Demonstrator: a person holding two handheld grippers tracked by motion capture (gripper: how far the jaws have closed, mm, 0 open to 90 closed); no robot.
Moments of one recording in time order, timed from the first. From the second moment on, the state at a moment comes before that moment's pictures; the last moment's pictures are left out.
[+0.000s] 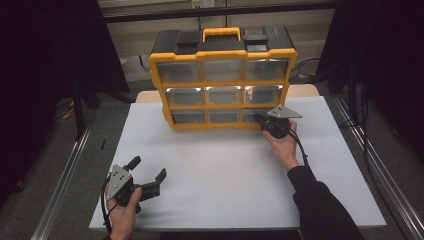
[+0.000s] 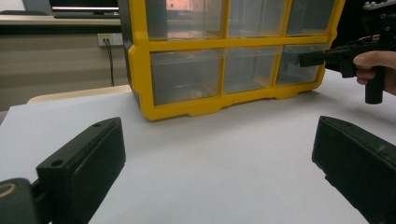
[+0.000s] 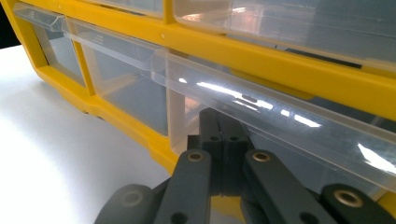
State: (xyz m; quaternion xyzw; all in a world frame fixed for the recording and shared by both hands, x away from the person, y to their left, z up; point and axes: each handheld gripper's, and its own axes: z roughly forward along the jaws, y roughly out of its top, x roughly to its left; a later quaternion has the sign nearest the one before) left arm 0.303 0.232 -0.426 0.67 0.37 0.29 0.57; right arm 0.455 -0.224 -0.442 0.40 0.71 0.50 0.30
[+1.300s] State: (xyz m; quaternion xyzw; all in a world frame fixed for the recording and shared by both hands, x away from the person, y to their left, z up) left arm 0.305 0.231 -0.427 0.67 0.38 0.29 0.57; right arm 0.461 -0.228 -0.446 0.42 0.70 0.50 0.31
